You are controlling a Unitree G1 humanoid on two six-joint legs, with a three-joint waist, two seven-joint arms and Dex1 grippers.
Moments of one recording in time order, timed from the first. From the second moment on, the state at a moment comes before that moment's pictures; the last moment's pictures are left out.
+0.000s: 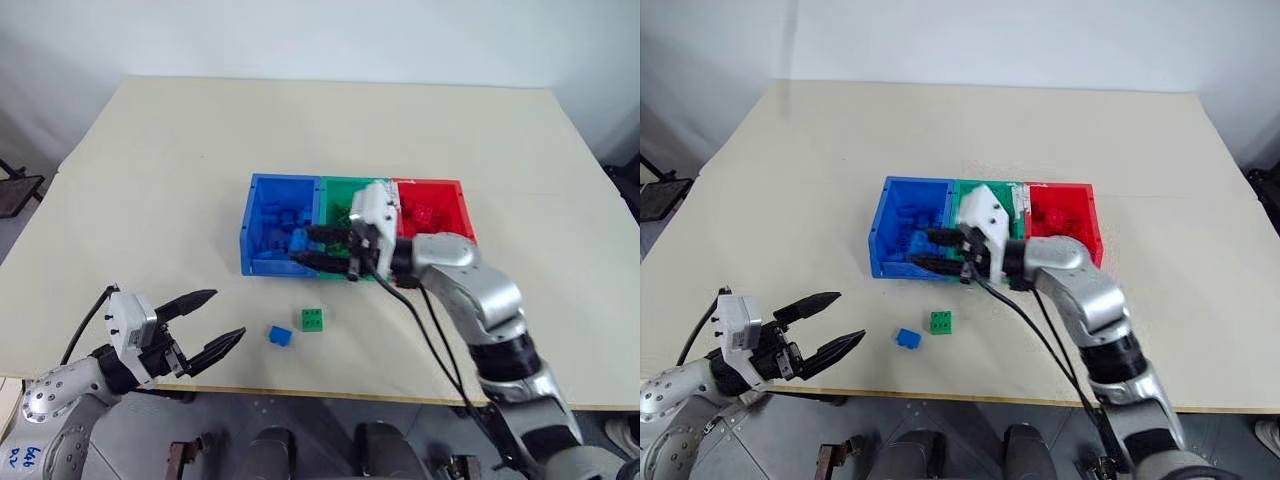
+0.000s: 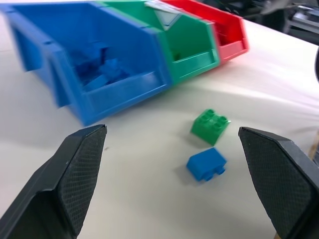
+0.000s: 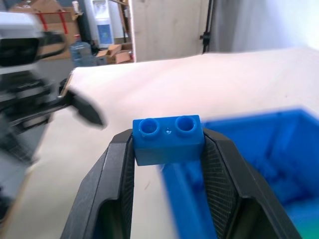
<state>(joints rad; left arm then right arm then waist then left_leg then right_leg) 0.29 0.59 0.38 -0.47 -0.64 0.30 -0.83 -0.70 -0.27 0.24 -0.10 0.38 0.51 0.86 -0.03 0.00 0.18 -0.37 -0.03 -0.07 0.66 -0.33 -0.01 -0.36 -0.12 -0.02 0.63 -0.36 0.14</state>
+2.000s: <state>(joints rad) -0.50 0.65 -0.38 -0.25 -0.24 0.72 -0.85 0.10 -0.80 -0.30 -0.29 0.61 0.12 1.26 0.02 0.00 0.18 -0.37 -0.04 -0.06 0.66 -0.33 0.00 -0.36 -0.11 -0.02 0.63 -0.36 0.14</state>
